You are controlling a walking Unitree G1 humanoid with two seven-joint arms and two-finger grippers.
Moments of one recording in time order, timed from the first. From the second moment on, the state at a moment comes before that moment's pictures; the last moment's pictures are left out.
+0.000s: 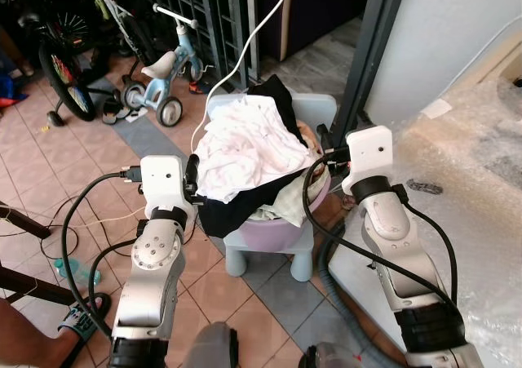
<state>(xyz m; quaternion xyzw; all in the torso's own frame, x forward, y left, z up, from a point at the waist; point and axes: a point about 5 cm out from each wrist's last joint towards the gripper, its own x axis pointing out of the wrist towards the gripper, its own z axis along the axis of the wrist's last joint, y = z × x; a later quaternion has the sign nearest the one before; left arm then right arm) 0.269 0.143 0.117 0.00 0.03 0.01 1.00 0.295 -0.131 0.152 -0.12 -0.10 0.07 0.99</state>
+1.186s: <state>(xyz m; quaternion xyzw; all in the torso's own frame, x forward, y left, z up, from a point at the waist) 0.278 0.149 0.119 -0.01 0.04 -0.01 1.00 0.294 -0.123 0.145 -0.10 -0.07 0.10 0.99</state>
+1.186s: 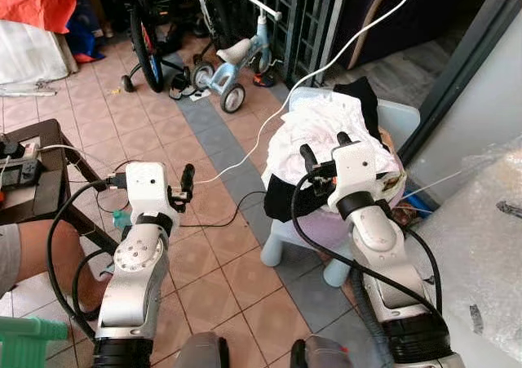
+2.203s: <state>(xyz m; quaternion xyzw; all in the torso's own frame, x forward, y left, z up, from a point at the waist) 0.254 0.131 0.071 0.09 0.18 -0.13 0.97 0.288 -0.143 0.065 -0.16 0.20 0.10 0.96</state>
